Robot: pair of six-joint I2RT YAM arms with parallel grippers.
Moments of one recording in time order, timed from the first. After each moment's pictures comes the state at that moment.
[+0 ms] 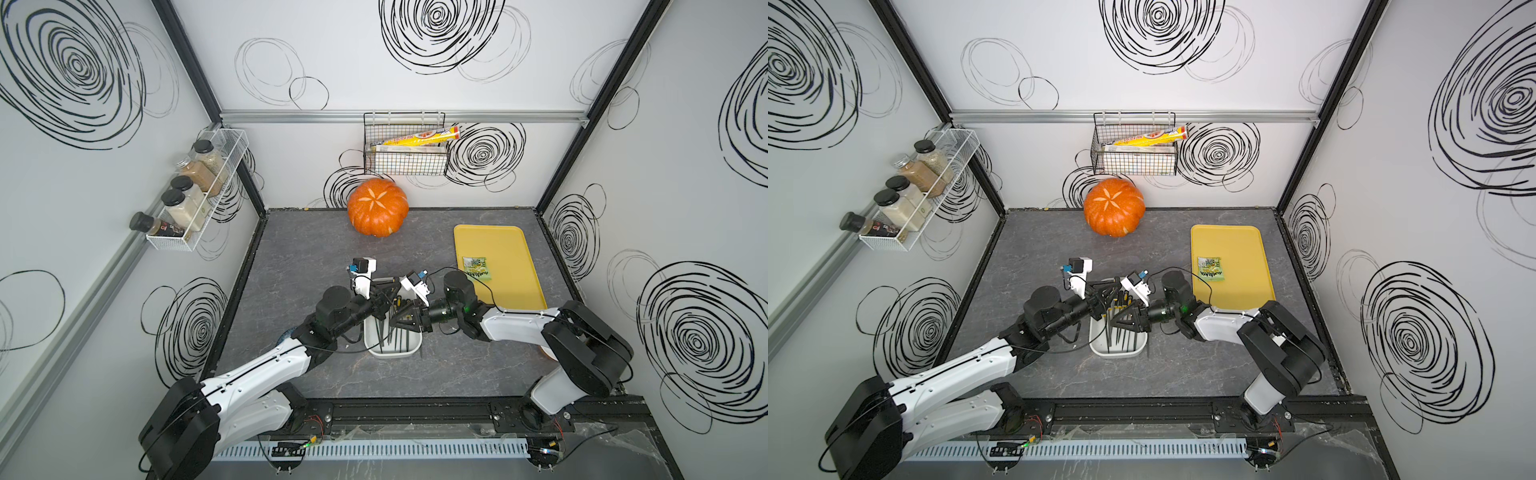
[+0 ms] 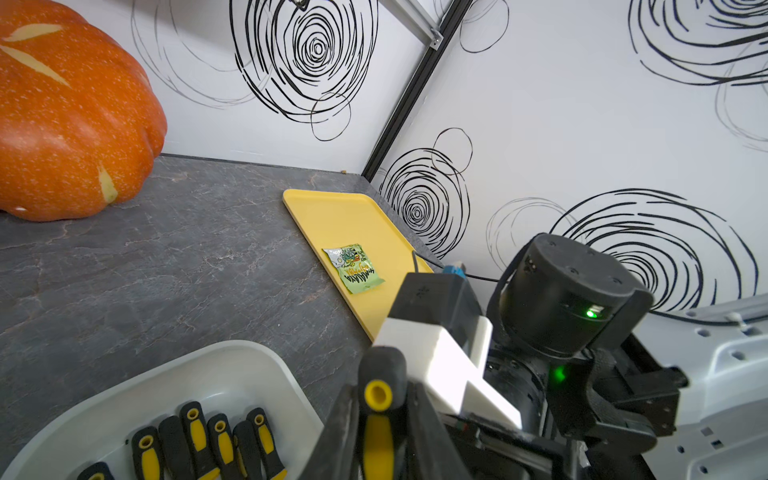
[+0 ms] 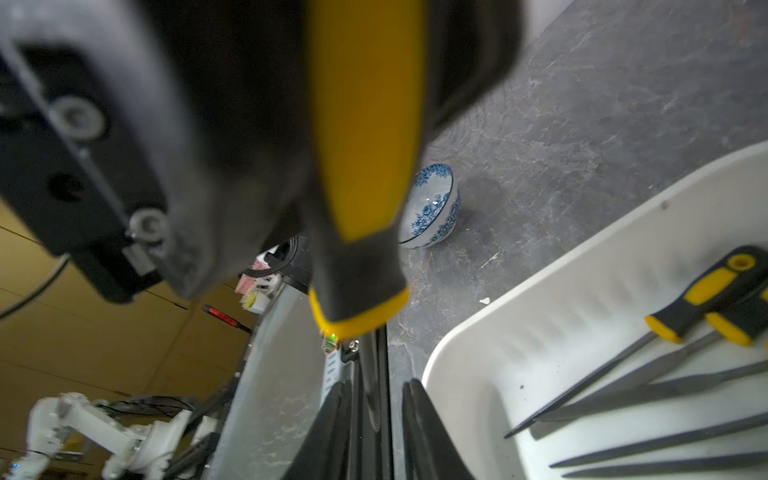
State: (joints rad) left arm -0.67 1.05 0.49 0.44 0.18 -0.52; right arm 0.75 1.60 0.64 0.69 -1.00 0.61
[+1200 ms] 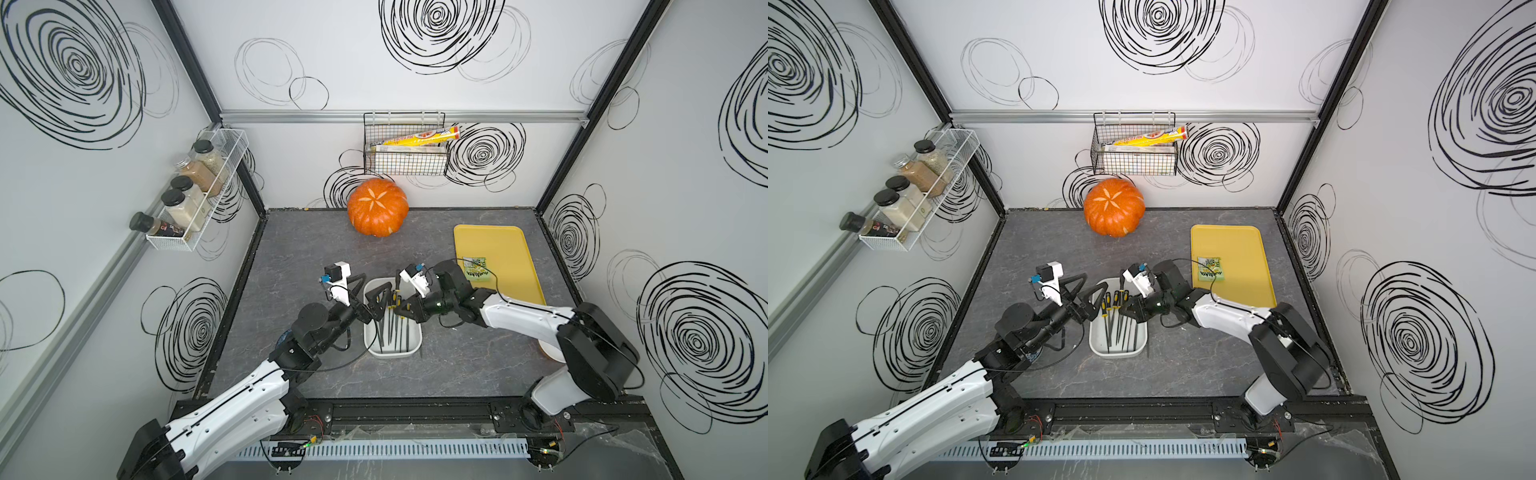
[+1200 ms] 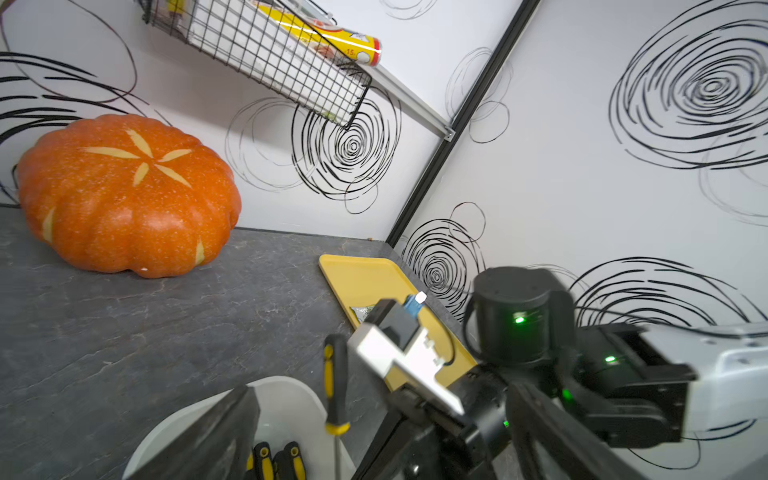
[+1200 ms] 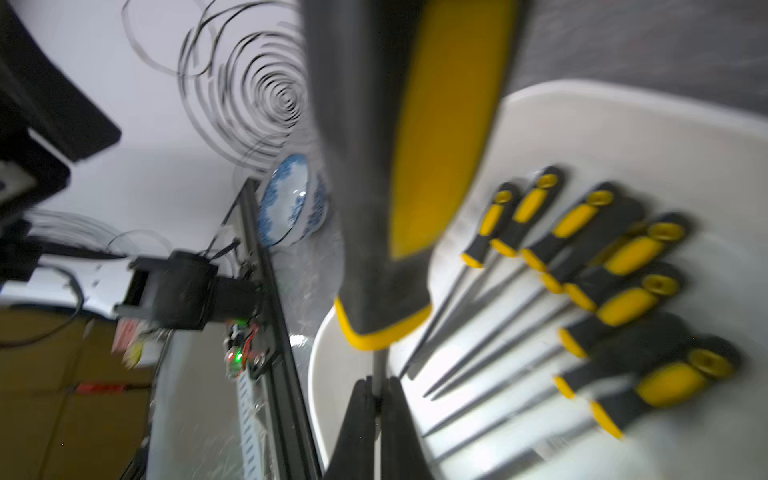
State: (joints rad) left arm -0.68 0.79 0.41 0.36 -0.04 -0.50; right arm 0.72 1.48 0.86 -0.07 -0.58 0.40
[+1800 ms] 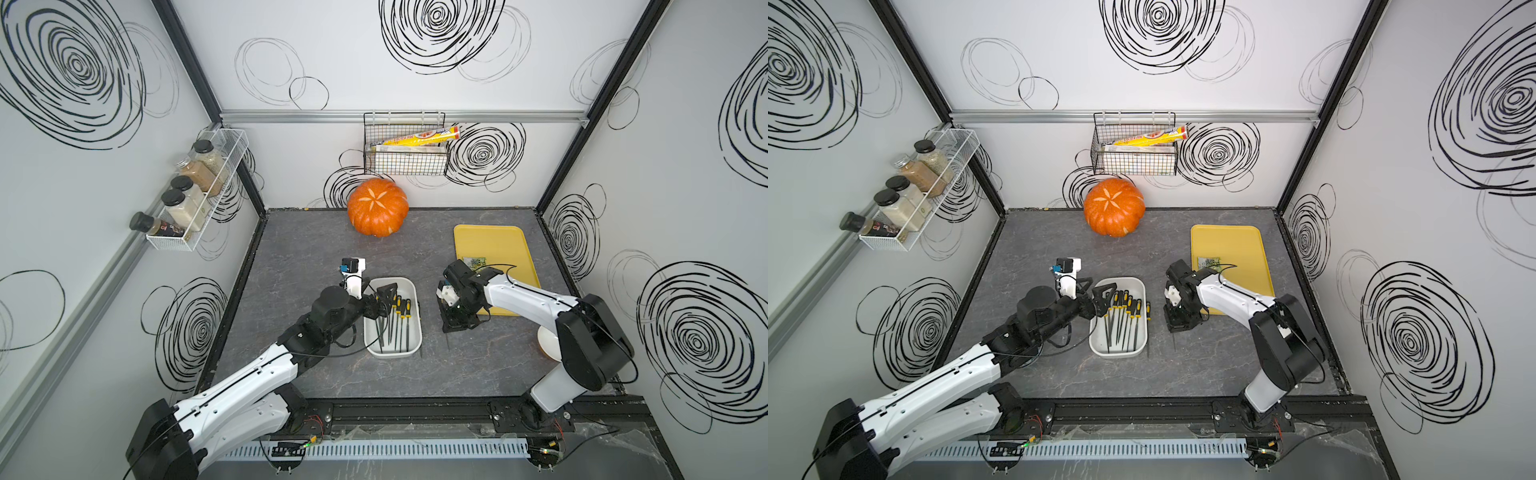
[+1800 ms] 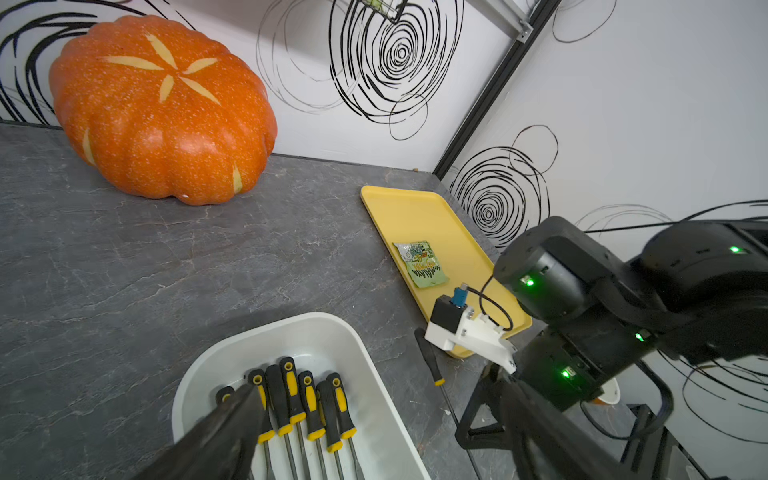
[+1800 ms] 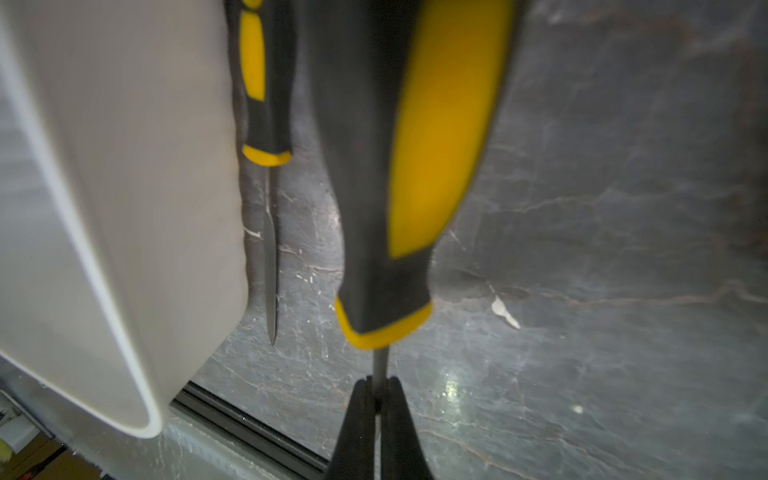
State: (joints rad) left arm -0.71 0.93 0.57 0.09 -0.07 -0.48; right arm 0.59 1.64 1.01 -0.87 -0.33 0.35
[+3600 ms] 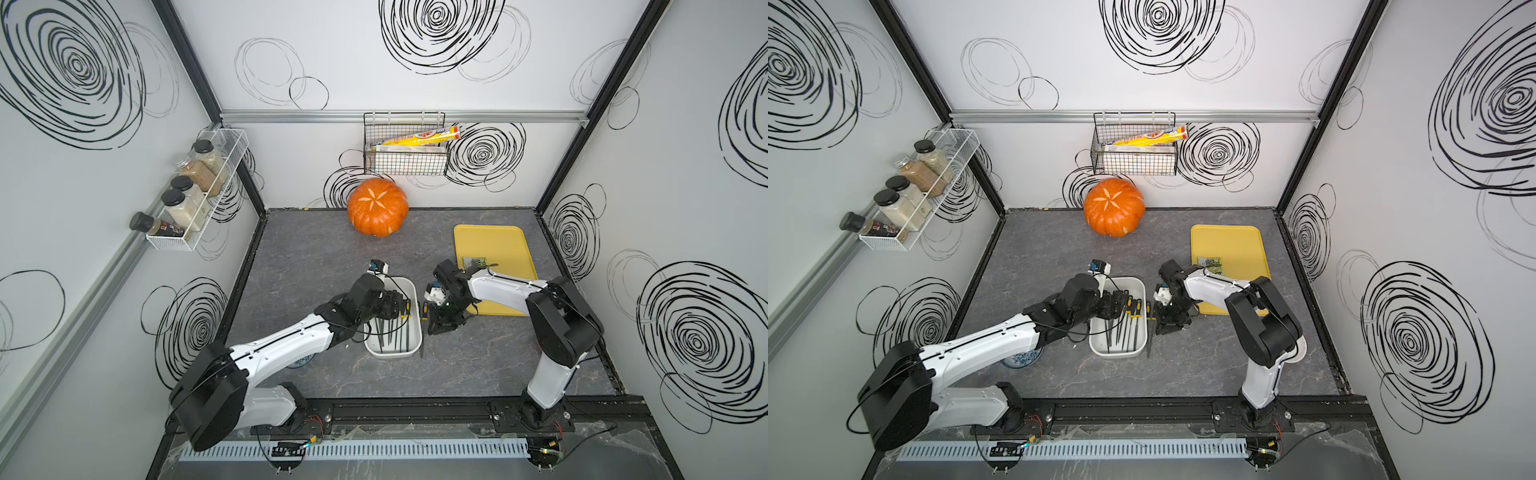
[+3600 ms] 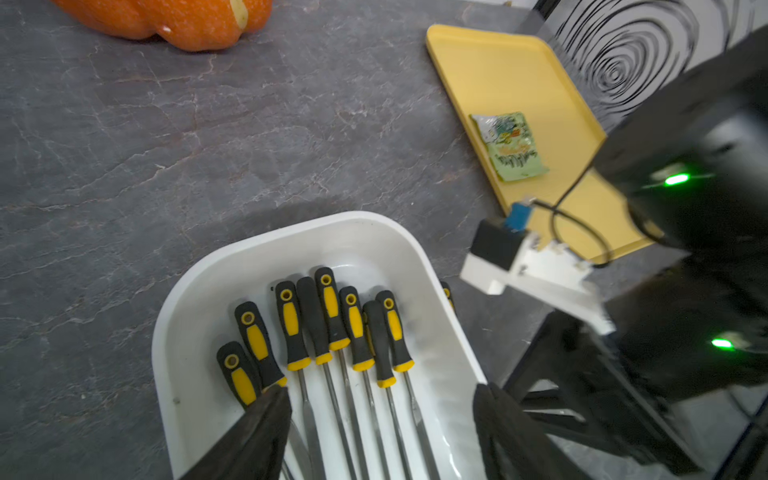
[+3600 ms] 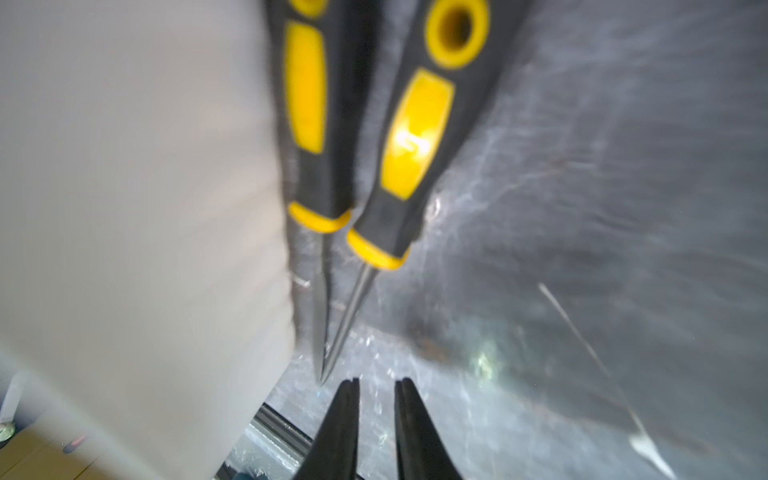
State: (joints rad) left arm -0.72 1.34 0.76 -0.13 -0.11 -0.49; right arm 0.60 1.73 1.06 -0.79 -0.47 0.36
